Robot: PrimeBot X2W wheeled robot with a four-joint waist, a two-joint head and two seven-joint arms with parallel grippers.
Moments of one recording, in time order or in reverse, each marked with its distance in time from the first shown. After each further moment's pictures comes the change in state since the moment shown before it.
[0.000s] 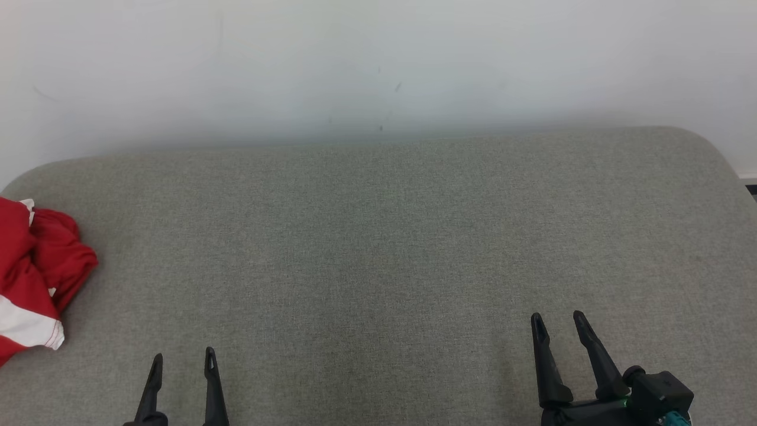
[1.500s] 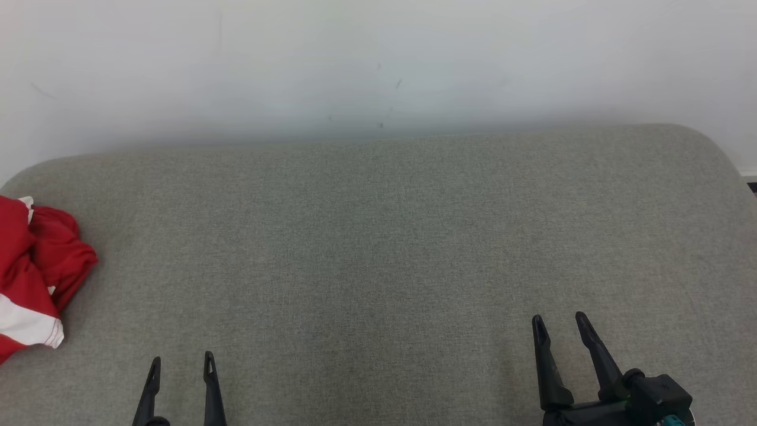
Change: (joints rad) left arm 0.011 -0.004 0.016 0.003 0.065 -0.005 -0.023; right arm 0.005 0.000 -0.008 0.004 -0.052 0.000 -0.022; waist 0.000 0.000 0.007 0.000
